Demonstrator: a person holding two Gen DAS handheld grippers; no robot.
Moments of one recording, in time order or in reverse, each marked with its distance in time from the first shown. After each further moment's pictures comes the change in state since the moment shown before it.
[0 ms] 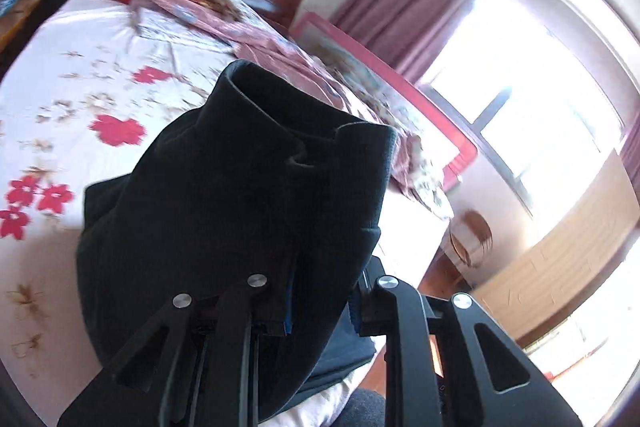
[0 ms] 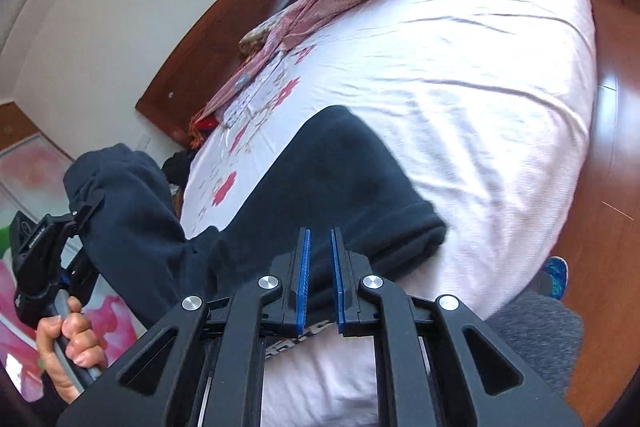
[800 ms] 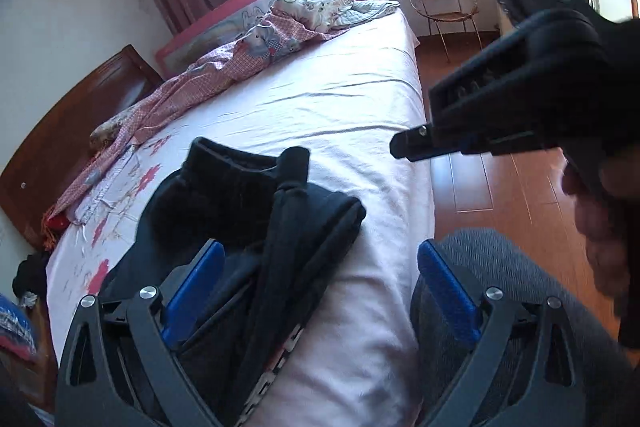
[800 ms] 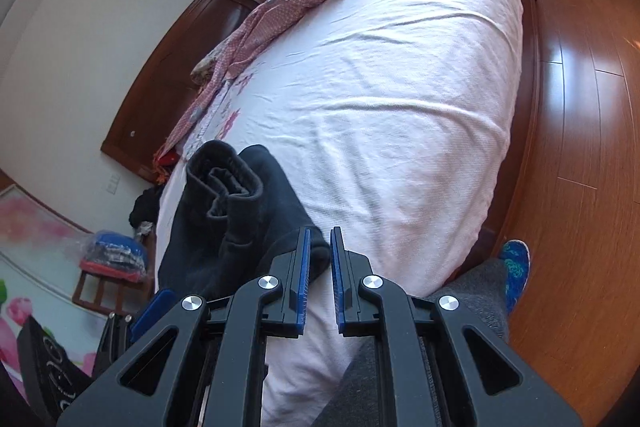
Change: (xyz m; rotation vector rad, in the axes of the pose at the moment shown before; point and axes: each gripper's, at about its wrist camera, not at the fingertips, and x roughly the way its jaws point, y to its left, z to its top) left arm 0.044 -0.174 -0.165 1.051 0.199 0.260; right arm -0.025 -0.040 0.021 0.098 0.001 -0.054
